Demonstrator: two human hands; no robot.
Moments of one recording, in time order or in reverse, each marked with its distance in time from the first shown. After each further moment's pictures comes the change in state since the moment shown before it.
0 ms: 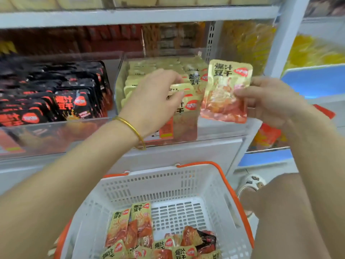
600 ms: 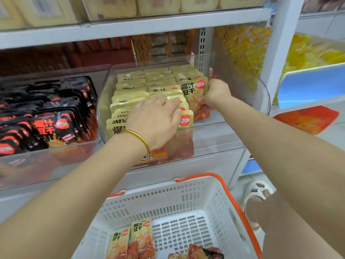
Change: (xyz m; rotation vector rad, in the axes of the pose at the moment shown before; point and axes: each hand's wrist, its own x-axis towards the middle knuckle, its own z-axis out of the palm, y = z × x) left_hand 0.037 -0.022 0.044 0.442 -0.309 -0.021; right_hand 0.156 0.036 0.032 -0.790 0.261 0.076
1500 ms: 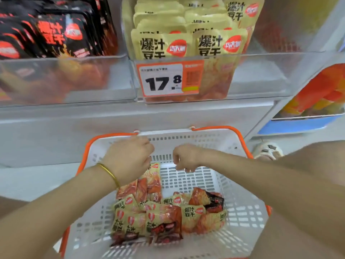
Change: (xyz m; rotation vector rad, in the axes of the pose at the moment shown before) left_hand -0.164 -0.060 0.115 0.011 -0.410 0.078; right_hand -0.186 0.056 0.178 -0.350 -1.093 -0.167
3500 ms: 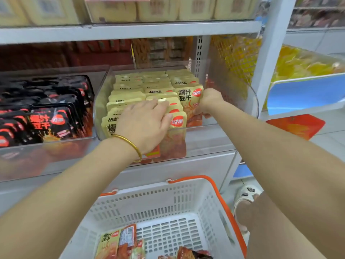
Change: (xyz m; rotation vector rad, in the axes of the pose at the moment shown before) left_hand 0.098 0.047 -0.163 0.016 0.477 -0.119; right_hand -0.080 0.042 -0.243 0.395 0.961 0.175
